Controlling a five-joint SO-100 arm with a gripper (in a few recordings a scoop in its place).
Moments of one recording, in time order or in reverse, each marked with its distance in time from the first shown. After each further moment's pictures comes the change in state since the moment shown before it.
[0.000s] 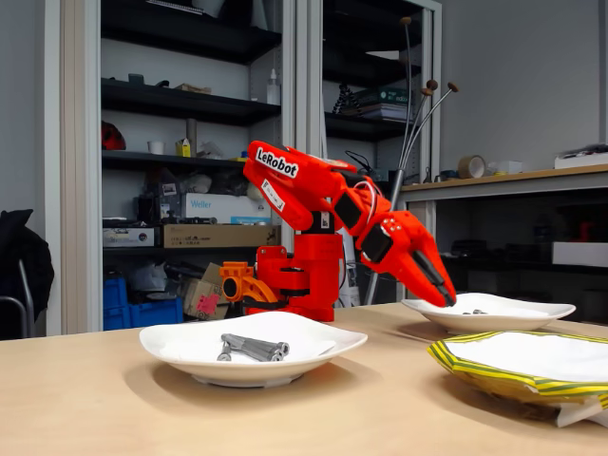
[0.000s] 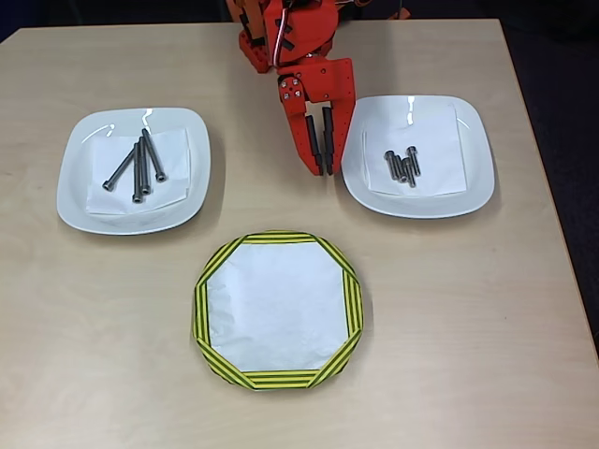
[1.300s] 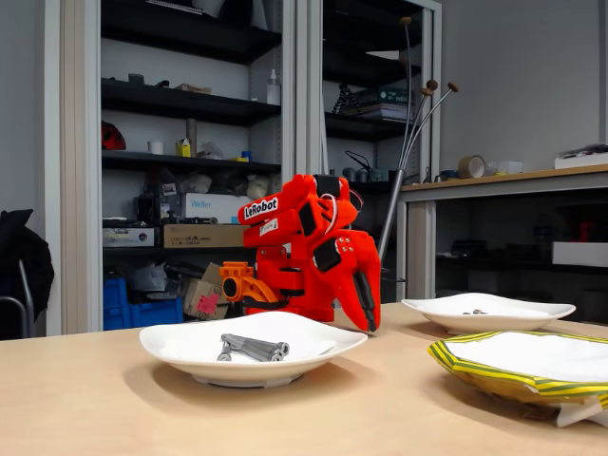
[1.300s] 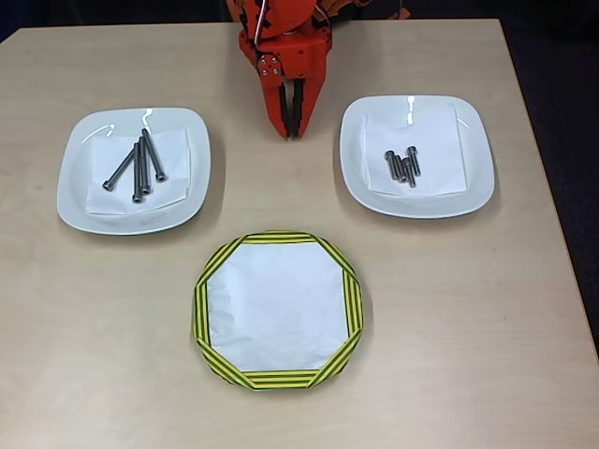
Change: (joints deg) arm 6.7 39.3 7.4 53.0 -13.0
